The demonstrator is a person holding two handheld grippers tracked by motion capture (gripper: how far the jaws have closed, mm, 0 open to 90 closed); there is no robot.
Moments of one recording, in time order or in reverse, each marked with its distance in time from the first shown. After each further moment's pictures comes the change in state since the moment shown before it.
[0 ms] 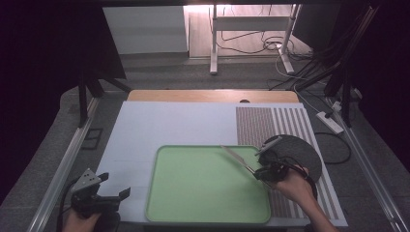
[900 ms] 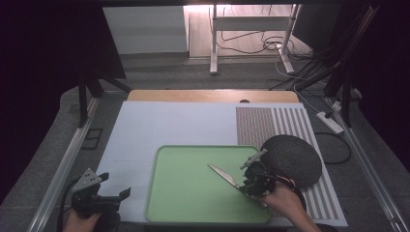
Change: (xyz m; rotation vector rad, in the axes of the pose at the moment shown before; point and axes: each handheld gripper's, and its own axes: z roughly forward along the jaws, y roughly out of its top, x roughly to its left) left arm -0.001 0.001 0.001 0.006 0.006 0.002; right arm 0.049 0.004 0.013 -0.001 0.050 -0.063
